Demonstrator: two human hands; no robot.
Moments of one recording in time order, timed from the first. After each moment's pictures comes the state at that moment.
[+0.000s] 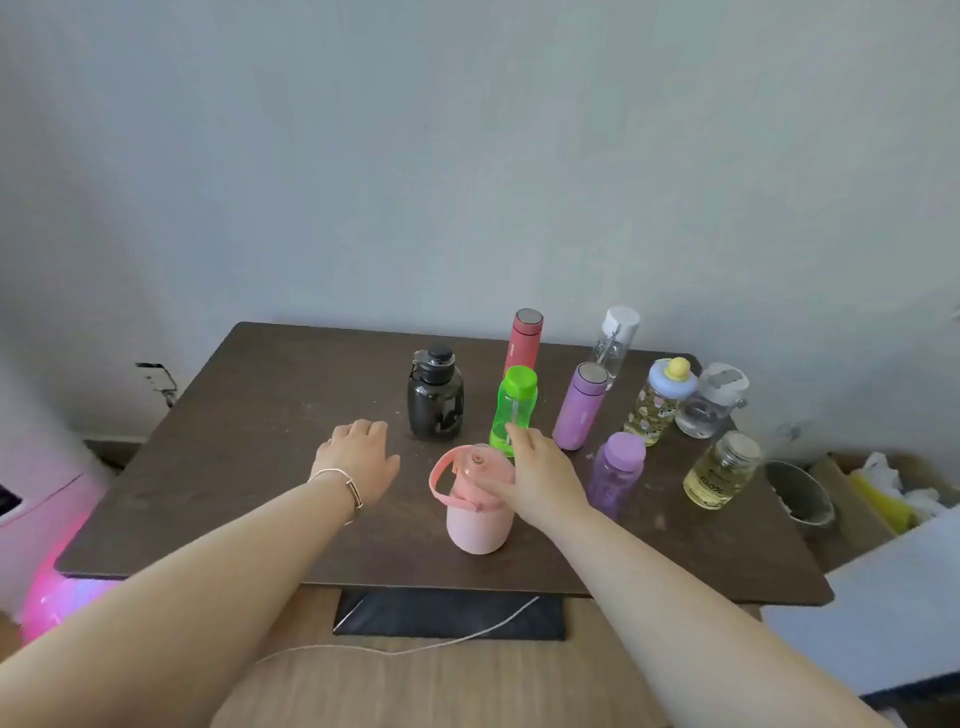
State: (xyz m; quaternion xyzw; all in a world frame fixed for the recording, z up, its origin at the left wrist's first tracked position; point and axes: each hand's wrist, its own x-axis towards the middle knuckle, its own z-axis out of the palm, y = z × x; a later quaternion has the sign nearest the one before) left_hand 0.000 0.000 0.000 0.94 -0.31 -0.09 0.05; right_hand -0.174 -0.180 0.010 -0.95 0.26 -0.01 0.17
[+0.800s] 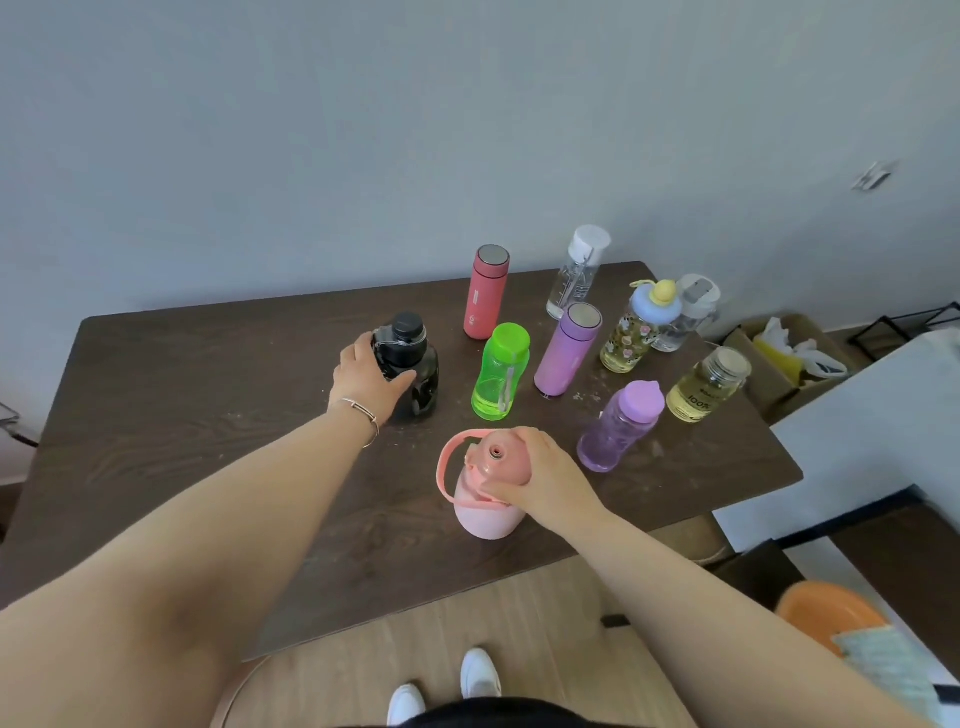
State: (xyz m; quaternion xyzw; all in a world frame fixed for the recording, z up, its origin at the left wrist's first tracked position) left_hand 0.127 -0.105 -0.043 0.88 -0.29 -0.20 0.32; right_hand -0.141 -0.163 -0.026 -0.82 0.43 0.00 0.38
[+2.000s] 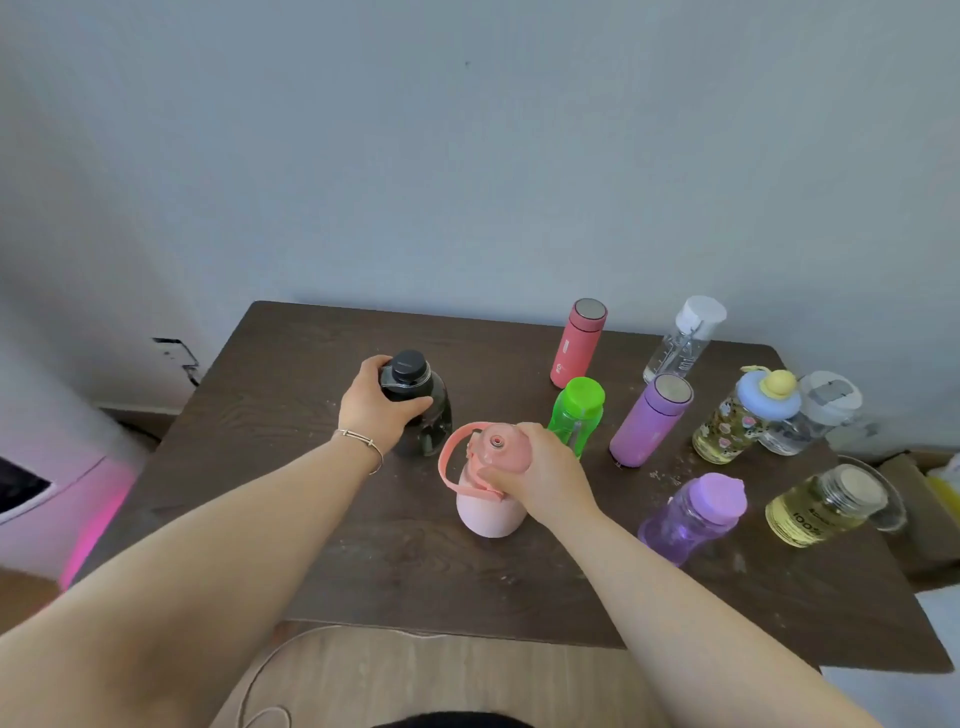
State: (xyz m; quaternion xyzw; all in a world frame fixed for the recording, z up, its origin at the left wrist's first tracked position) left_hand 0.115 -0.040 -0.010 0.87 -0.12 -0.10 0.46; right_hand -0.069 -0.191 -0.015 -0.87 0.31 -0.02 0.39
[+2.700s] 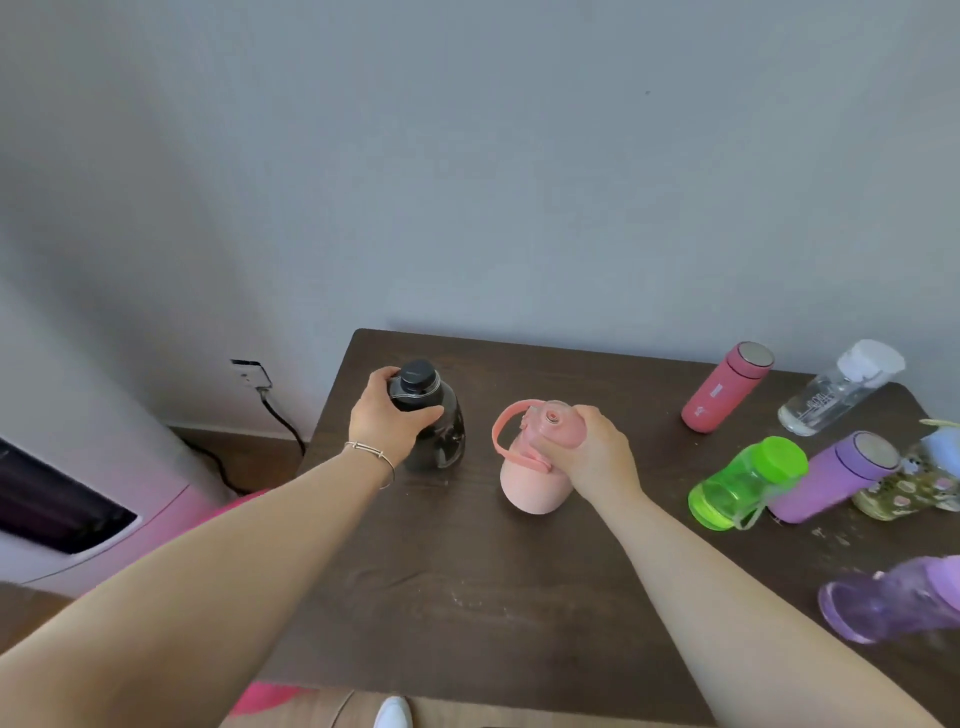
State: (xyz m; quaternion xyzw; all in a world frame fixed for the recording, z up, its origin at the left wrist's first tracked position) left_hand 0.304 0.103 -0.016 0.87 -0.09 -0.11 0.48; right_hand 0.130 -0.096 -0.022 -0.83 0.39 -0.07 0.38
